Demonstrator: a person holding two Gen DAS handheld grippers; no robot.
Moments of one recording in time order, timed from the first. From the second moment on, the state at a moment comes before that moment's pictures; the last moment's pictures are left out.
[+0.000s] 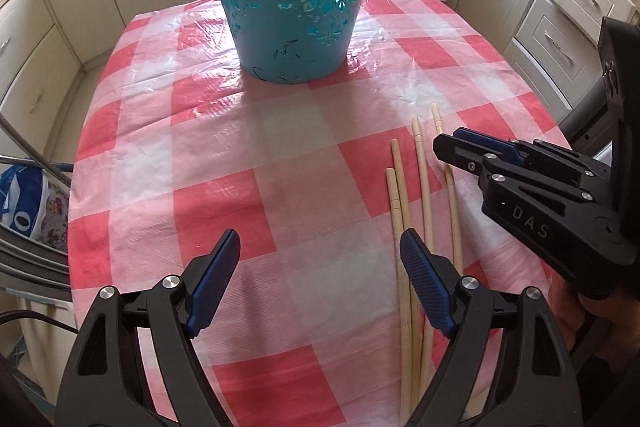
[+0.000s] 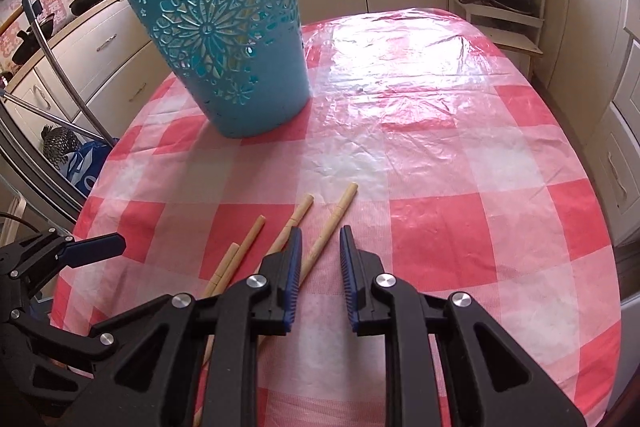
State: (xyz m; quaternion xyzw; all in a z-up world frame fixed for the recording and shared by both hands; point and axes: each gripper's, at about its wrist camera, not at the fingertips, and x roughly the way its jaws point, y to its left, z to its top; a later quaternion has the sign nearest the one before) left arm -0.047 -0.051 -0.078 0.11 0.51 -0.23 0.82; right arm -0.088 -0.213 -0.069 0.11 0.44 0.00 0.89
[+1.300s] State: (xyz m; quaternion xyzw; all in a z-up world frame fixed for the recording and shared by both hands) left arm -0.016 -0.037 -0.086 0.08 0.52 -0.18 0.83; right arm -0.044 -0.189 -0.067 0.00 0.50 0.10 0.86
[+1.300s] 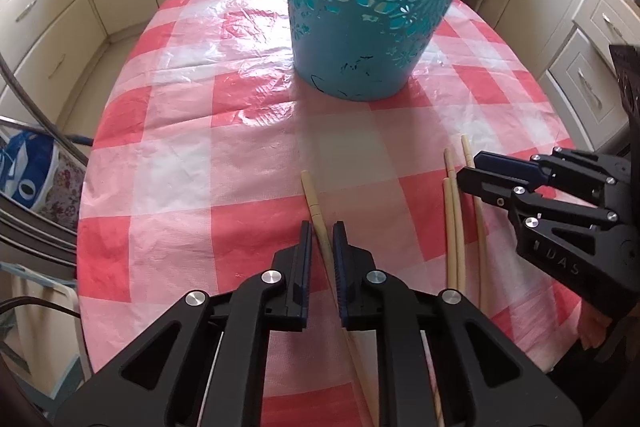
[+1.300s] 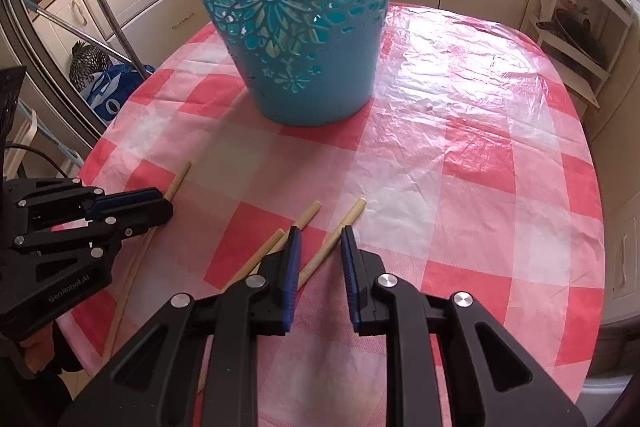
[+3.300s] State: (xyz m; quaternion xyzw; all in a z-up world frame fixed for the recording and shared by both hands) left arm 0.077 -0.041 0.135 -0.19 0.14 -0.18 0.96; right arm -0.054 -0.222 -0.070 0.14 0.50 0.09 0.85
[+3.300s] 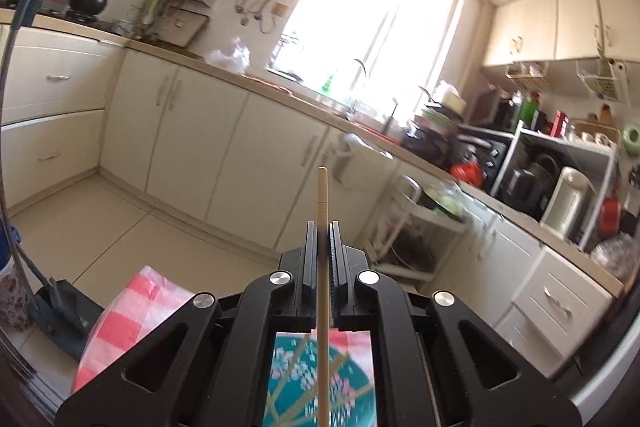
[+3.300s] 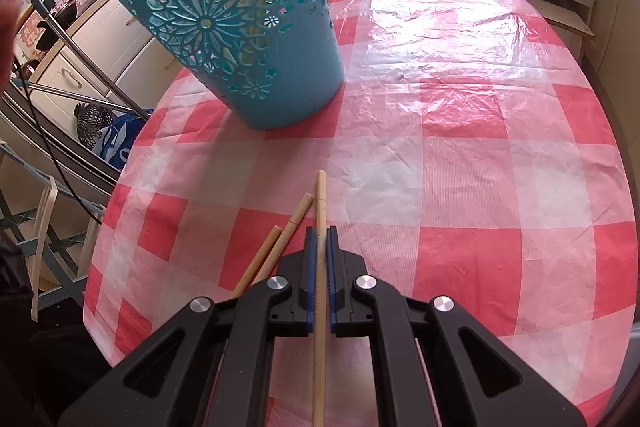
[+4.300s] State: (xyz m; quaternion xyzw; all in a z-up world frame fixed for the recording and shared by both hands) left arm 0.012 0.018 0.056 -0.13 0.23 -0.10 0.96; right arm -0.058 -0.203 -0.068 0.05 0.49 0.10 0.86
